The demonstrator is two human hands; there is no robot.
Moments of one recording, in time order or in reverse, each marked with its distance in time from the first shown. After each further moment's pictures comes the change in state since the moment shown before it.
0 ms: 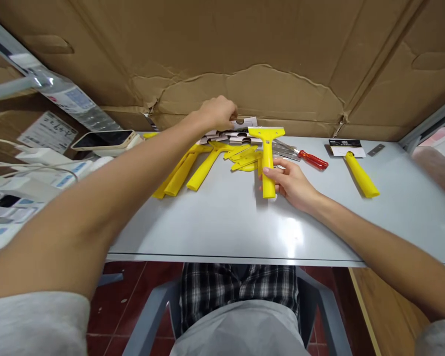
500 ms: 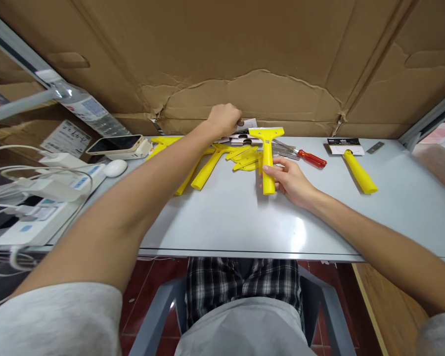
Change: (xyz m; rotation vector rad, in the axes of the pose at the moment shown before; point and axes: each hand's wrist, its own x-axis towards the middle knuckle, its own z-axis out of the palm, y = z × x) left_hand 0.002 0.009 0.008 0.303 0.025 0.116; right_hand -0.001 -0.002 0.002 0.019 0.038 0.004
